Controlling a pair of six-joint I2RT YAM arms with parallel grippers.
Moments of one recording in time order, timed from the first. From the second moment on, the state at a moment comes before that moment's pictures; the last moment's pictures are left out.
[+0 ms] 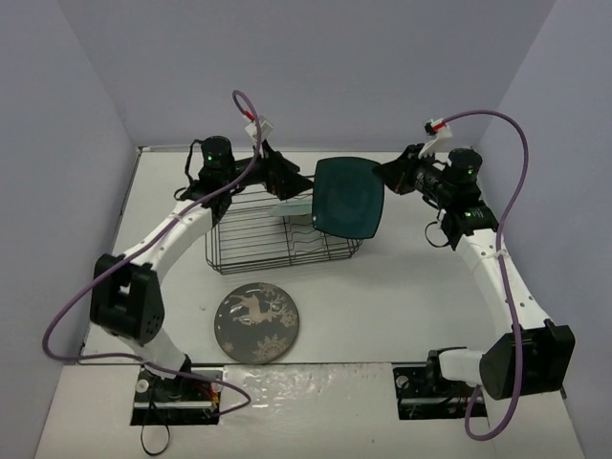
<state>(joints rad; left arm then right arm) -0.35 1.64 1.33 0.26 0.88 -0.41 0.12 1.26 1.11 0.01 -0.56 0.34</state>
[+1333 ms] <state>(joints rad) -0.36 1.99 1.32 1.12 1.10 -1.22 0.14 1.32 1.15 0.15 -0.62 0.42</state>
